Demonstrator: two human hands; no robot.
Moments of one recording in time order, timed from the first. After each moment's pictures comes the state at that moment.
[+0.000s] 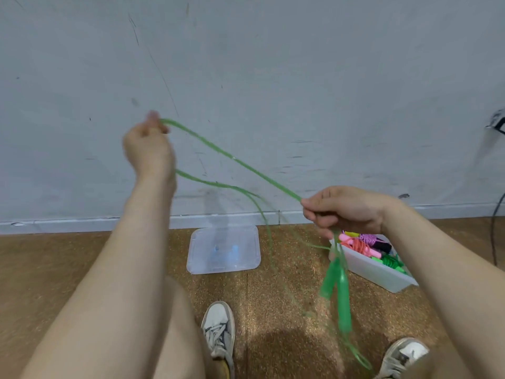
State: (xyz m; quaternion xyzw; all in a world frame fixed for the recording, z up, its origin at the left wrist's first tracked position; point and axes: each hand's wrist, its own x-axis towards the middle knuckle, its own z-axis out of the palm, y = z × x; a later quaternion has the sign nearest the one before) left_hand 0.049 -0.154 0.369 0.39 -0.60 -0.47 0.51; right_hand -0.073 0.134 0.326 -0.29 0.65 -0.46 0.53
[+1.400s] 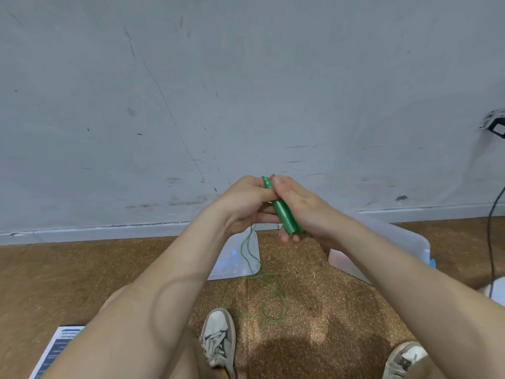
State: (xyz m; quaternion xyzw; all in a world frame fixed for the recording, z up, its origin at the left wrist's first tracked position) left_hand 0.028 -0.035 0.342 0.17 -0.67 -0.72 -0.03; right_hand -0.019 0.098 0.339 -0.27 0.71 -0.55 0.35
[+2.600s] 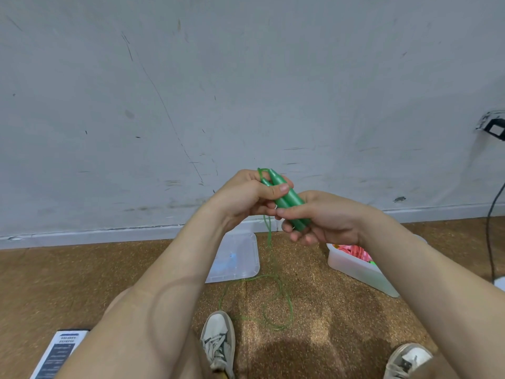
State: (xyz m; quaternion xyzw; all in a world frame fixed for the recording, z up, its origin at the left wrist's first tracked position) left_hand 0.033 -0.035 0.361 0.13 -0.71 -0.69 -0.01; right_hand -0.041 0.116 0.345 -0.23 0.65 -0.51 0.51
